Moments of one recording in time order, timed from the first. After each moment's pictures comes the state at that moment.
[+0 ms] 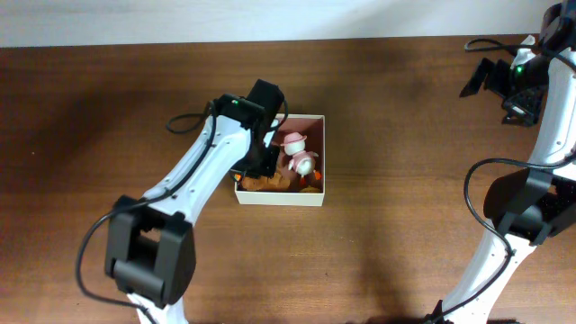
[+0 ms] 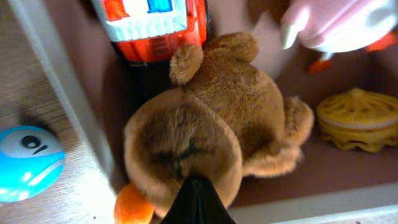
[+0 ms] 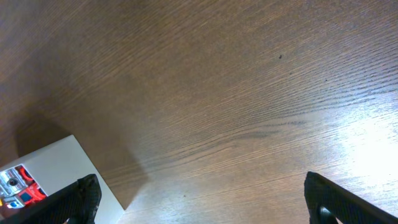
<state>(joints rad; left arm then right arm) -0.45 1.95 1.61 -1.19 -0.01 -0.18 -0.36 2.29 2.53 -1.69 -0.24 0.17</state>
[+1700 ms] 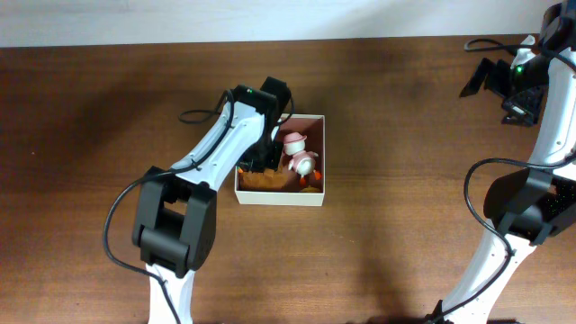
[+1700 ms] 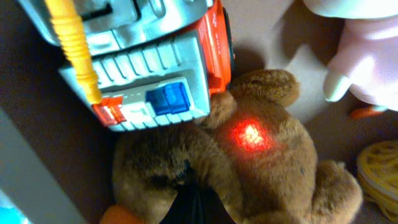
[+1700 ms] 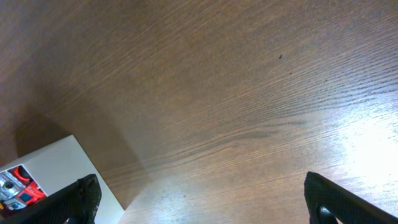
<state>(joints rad) -0.45 2.15 1.78 -1.24 -0.06 -0.18 -0.36 2.29 2.53 -1.69 -0.24 0.17</state>
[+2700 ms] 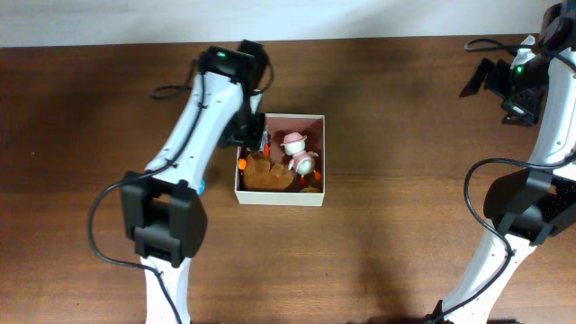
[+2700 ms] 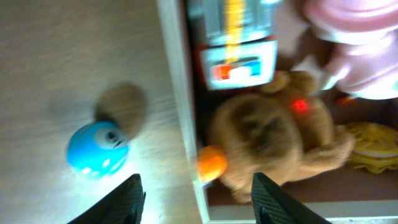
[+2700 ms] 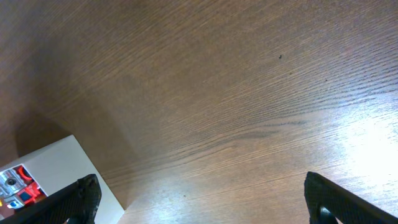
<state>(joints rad) -0.34 2.19 2.12 -1.54 -0.04 -0.16 -0.36 2.29 2.53 -1.69 -0.24 0.17</state>
